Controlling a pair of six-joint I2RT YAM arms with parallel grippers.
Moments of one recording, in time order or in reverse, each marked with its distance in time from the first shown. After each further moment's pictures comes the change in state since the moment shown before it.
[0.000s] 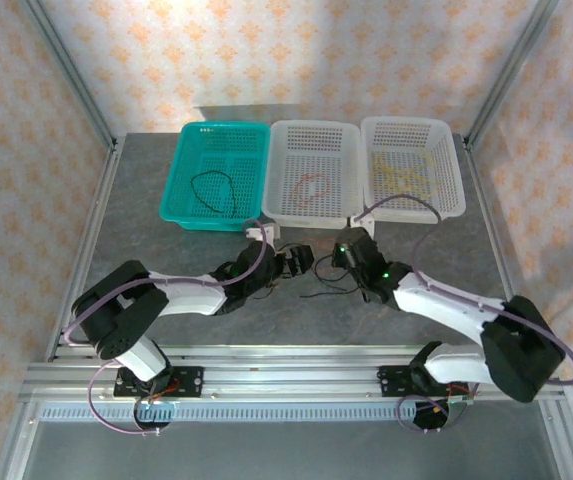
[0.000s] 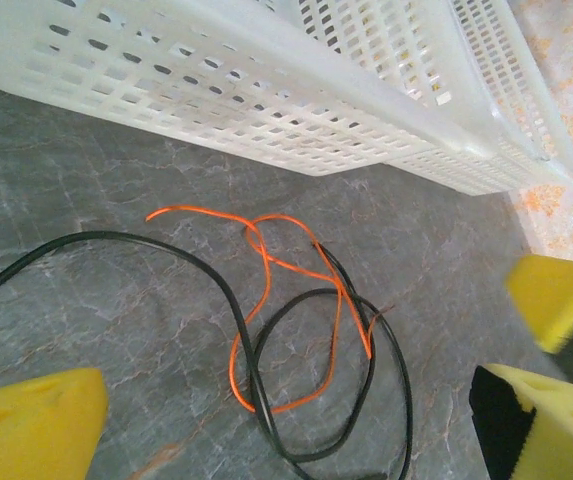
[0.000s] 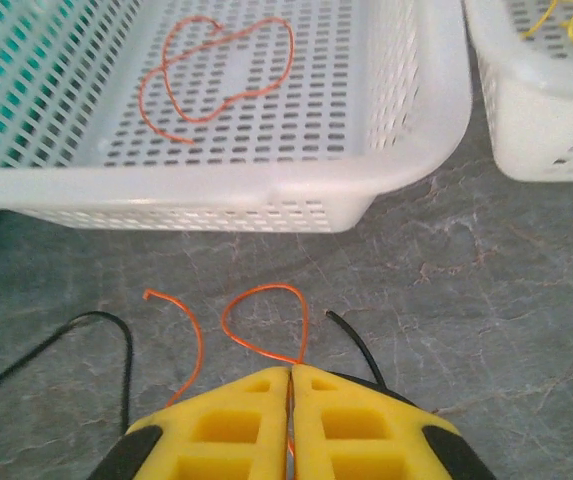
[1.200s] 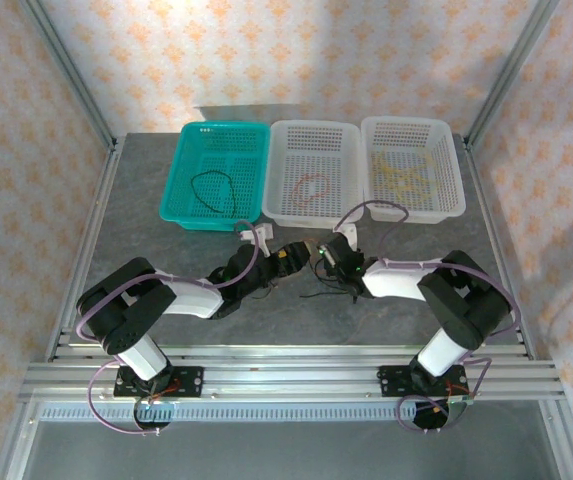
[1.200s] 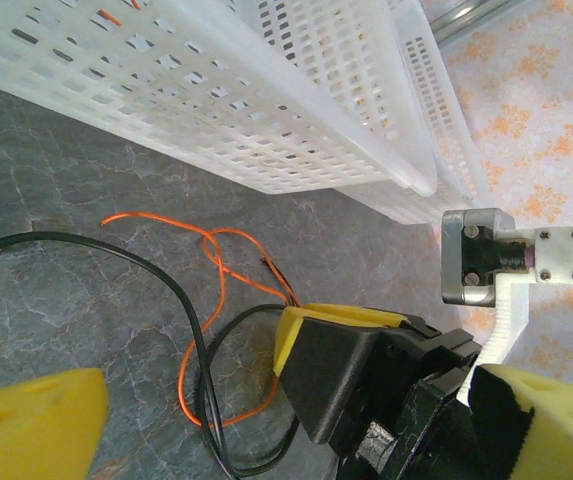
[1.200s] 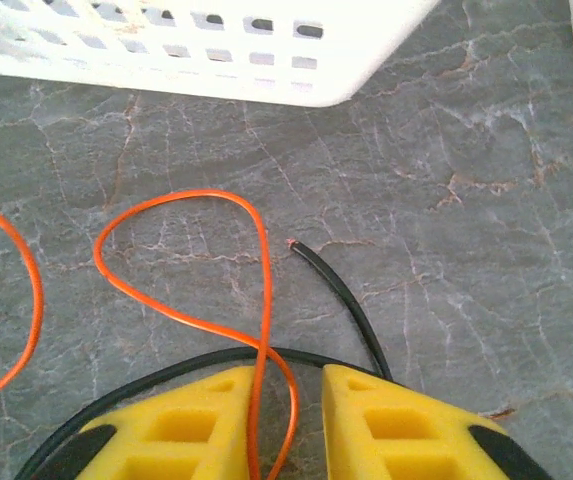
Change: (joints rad) left arm 0.035 0.026 -0.091 0.243 0.079 -0.119; right arm 0.000 0.384 0.046 0.084 0.041 -0.039
